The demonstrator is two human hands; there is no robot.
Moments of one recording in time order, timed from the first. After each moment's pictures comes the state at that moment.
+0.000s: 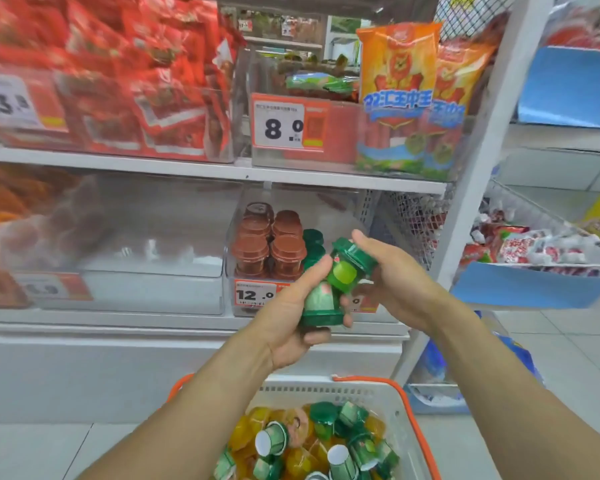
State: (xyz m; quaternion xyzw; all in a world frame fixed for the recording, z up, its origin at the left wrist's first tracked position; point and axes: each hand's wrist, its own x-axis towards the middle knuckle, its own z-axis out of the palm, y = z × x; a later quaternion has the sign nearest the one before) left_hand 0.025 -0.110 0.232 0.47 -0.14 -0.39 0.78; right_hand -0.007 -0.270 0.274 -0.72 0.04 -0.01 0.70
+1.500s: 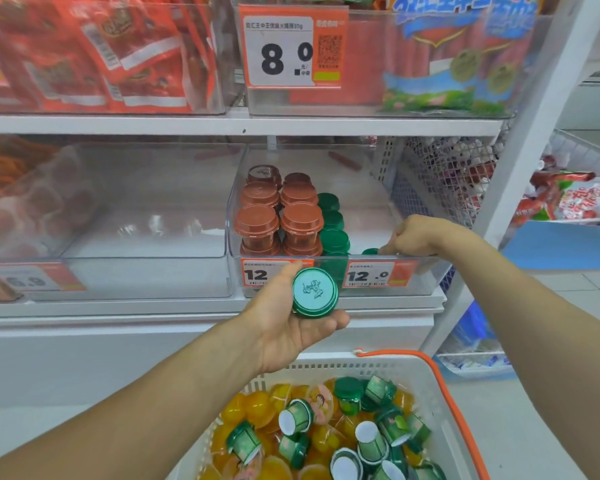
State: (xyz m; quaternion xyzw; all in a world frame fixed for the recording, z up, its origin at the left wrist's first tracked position) left_hand 0.052 -0.088 0.206 0.51 0.12 -0.43 0.74; right_hand 0.090 -0.347 0.230 -0.94 0.23 0.16 0.17
